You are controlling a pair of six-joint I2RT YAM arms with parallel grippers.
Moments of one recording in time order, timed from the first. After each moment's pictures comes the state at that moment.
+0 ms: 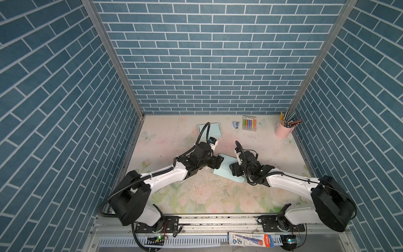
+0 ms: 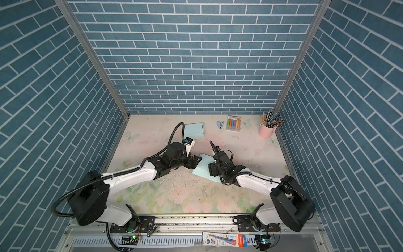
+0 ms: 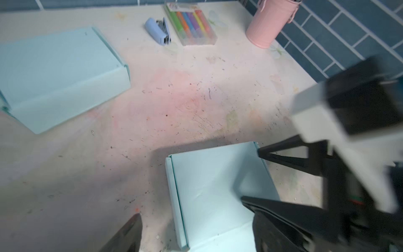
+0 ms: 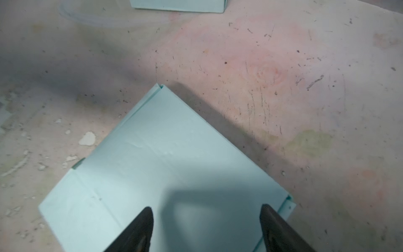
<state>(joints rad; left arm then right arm) -0.75 1.54 0.86 0.01 0.08 -0.30 0.76 1.30 0.62 -0.10 0.12 0.33</state>
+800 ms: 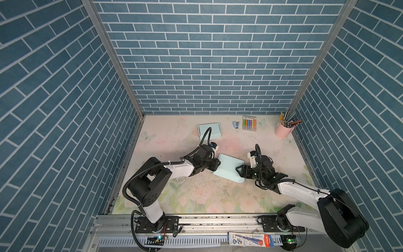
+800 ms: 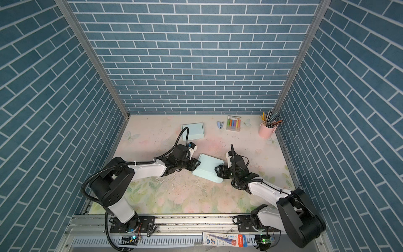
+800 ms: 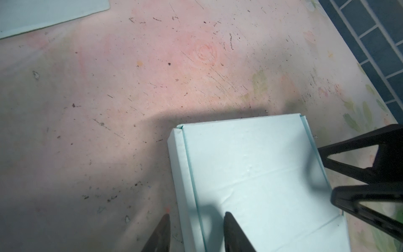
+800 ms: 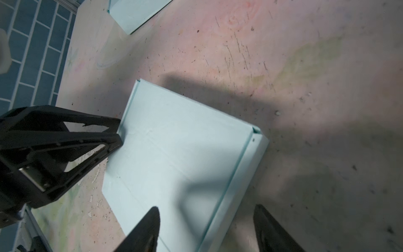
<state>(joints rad) -0.71 1.71 0.82 0.14 0.20 -0.34 0.54 1.25 0.42 0.08 -0.24 0.57</state>
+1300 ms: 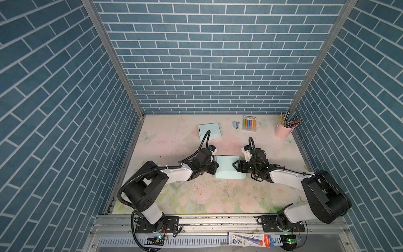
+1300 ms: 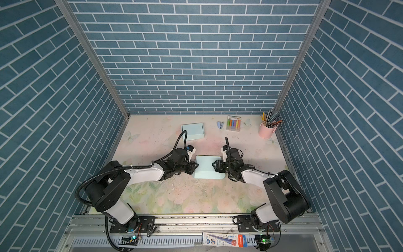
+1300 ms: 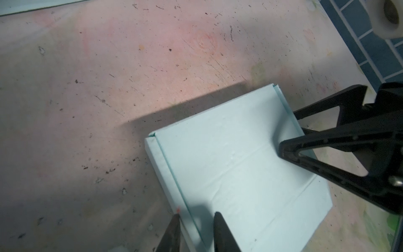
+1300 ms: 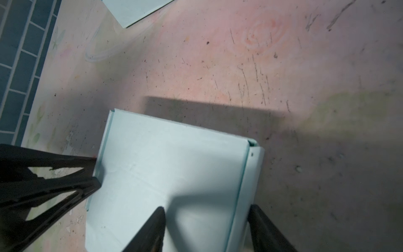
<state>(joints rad) -0.75 1.65 0.75 0.15 0.16 -0.39 0.53 1.44 0.54 0.11 -0.27 0.46</state>
